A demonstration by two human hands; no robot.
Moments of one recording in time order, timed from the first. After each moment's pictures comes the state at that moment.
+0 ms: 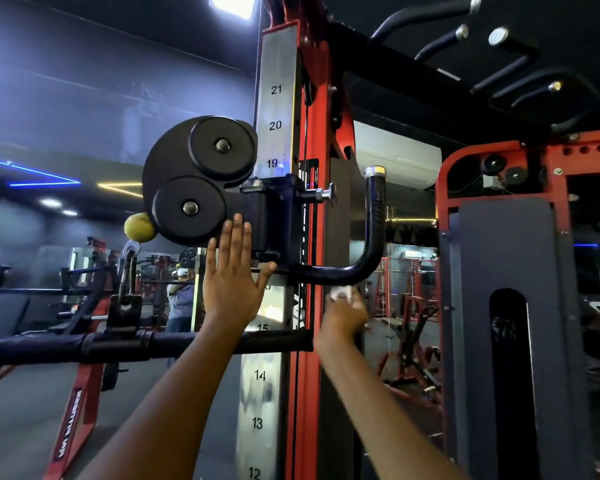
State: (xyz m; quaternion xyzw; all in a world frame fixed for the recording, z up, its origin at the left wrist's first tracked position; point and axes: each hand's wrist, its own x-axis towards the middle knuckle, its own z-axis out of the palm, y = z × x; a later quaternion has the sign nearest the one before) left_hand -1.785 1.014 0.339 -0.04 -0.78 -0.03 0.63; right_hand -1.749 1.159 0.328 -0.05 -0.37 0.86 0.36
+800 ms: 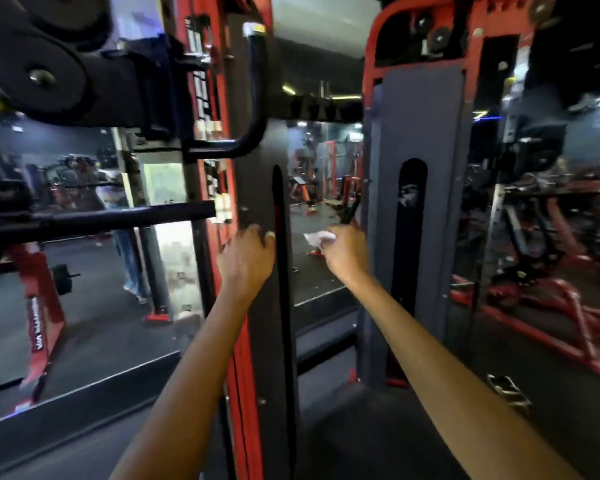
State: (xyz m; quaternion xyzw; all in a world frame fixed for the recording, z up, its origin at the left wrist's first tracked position) left_hand -1.636 1.183 0.224 -0.10 -0.91 -0.27 0.31; right_hand -1.595 1.331 0.227 -0.07 -0.86 0.38 0.35
